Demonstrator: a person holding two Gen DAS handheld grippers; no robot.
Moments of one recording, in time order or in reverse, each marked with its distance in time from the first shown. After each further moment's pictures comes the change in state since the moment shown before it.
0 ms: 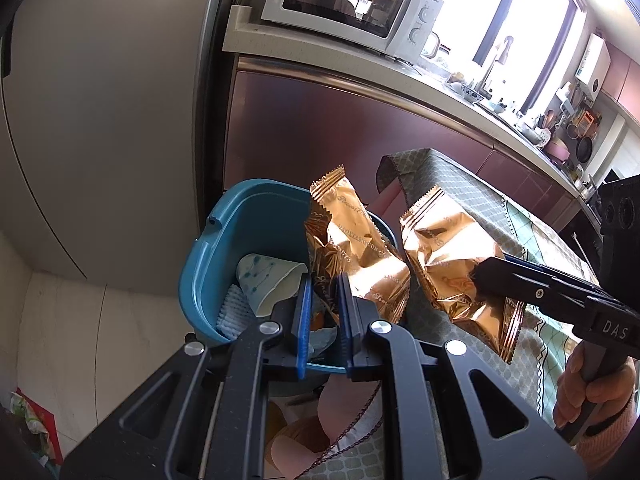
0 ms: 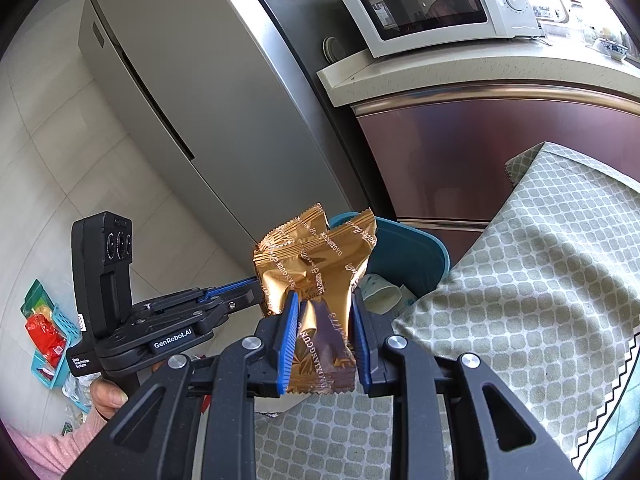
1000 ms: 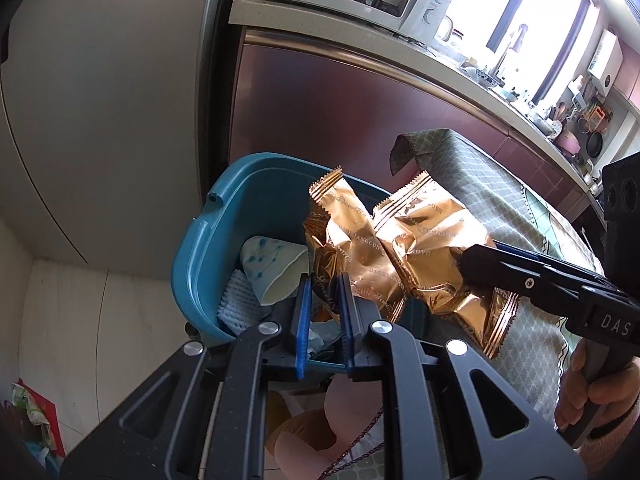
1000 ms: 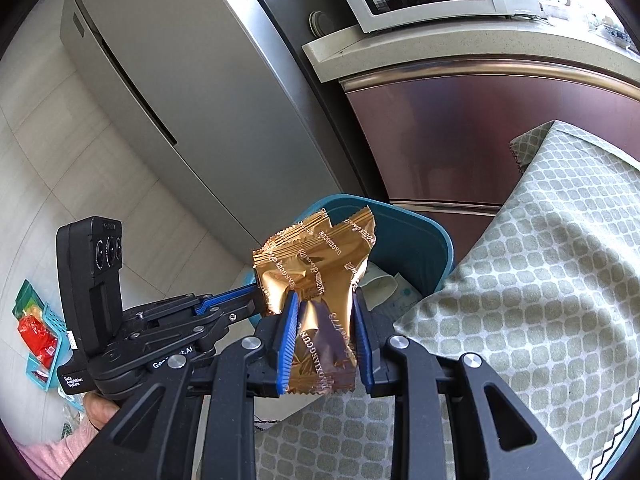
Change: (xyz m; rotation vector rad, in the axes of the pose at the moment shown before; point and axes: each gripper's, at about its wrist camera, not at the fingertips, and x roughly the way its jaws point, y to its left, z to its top) left arm 0.051 -0.004 -0.005 -0.024 0.076 0.031; right arm 0.041 0.000 0.006 0.022 0.065 -0.040
